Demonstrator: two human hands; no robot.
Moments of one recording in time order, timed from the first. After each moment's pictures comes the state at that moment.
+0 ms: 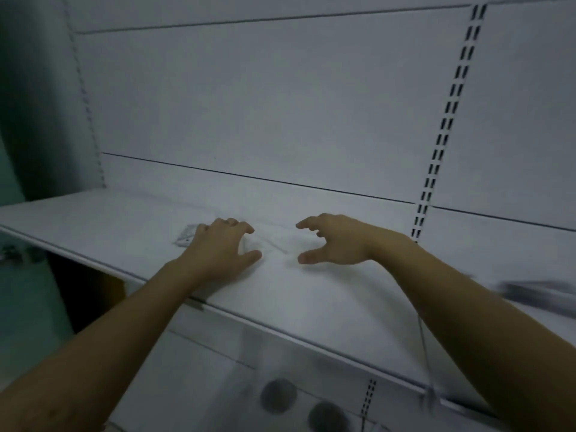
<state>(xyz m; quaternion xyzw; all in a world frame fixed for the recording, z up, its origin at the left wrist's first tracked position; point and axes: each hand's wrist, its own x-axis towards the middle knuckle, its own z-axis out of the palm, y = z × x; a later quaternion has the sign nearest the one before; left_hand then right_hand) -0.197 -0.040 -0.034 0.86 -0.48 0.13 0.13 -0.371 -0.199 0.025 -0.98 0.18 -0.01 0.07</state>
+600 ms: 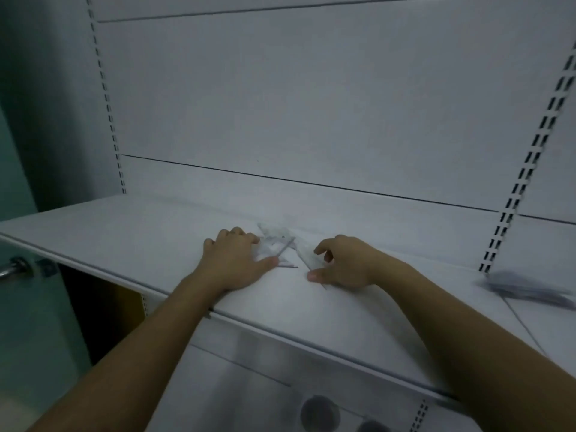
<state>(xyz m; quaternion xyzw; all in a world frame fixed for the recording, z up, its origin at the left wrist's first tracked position) -0.094 -0.012 -0.053 0.89 -0.44 0.07 0.14 -0.261 -0.153 -0.014 -0.96 0.26 -0.01 0.09</state>
